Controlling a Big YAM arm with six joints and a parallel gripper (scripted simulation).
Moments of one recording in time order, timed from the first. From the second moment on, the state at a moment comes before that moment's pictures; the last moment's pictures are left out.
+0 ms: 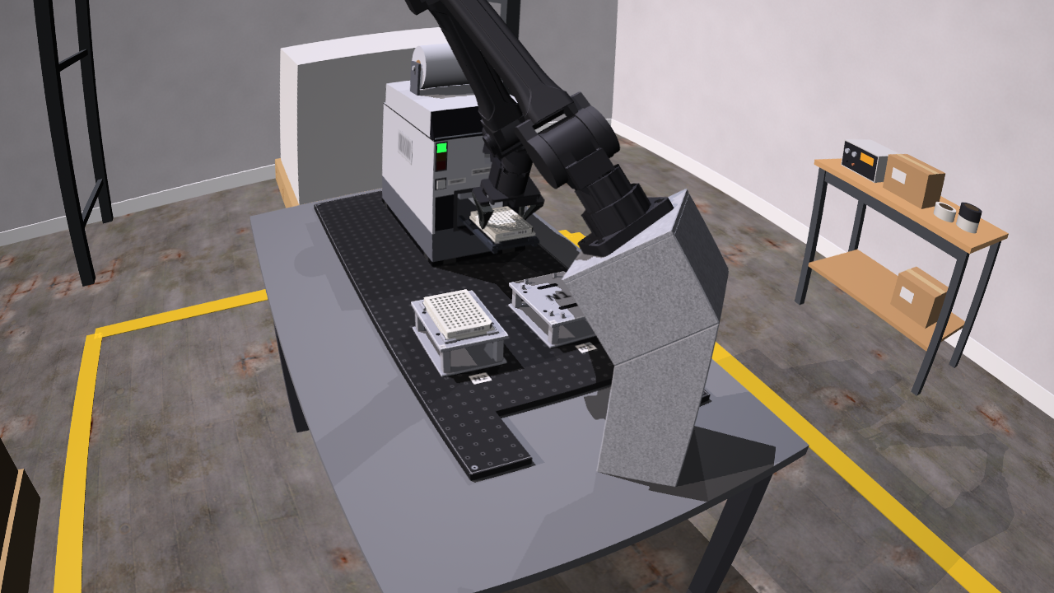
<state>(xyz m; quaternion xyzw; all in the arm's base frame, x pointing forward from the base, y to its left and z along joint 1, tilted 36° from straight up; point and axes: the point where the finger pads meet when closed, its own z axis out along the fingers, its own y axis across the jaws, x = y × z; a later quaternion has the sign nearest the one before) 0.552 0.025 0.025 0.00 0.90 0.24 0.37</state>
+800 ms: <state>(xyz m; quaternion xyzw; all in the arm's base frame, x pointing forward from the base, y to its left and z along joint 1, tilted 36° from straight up) 0.555 0.022 0.030 0.00 0.90 0.23 0.38</state>
